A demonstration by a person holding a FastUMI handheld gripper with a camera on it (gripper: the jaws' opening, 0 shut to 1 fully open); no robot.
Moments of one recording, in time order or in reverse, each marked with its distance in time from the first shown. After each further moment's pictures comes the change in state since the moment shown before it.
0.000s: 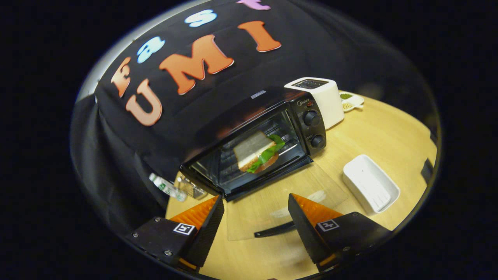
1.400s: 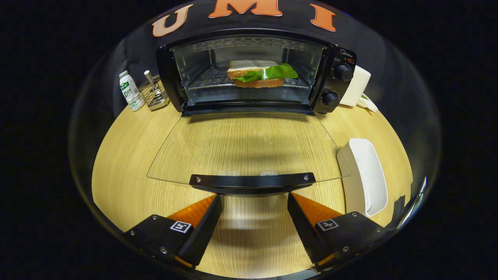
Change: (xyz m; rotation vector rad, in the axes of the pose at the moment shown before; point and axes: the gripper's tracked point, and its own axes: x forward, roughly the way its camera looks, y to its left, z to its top) arm 0.039 -0.047 -0.114 -0.400 0.341 -0.168
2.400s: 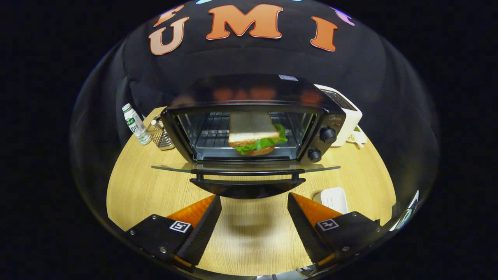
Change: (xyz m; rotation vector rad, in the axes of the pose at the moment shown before) arm -0.060 -0.008 0.122 -0.009 -0.131 -0.014
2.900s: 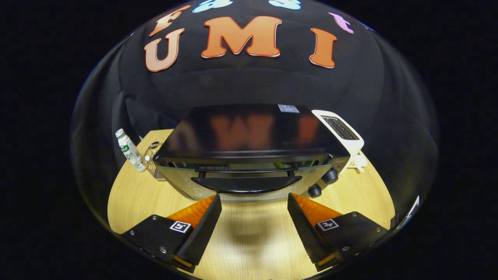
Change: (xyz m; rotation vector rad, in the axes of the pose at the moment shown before) arm 0.025 0.000 0.078 0.019 -0.168 -0.019
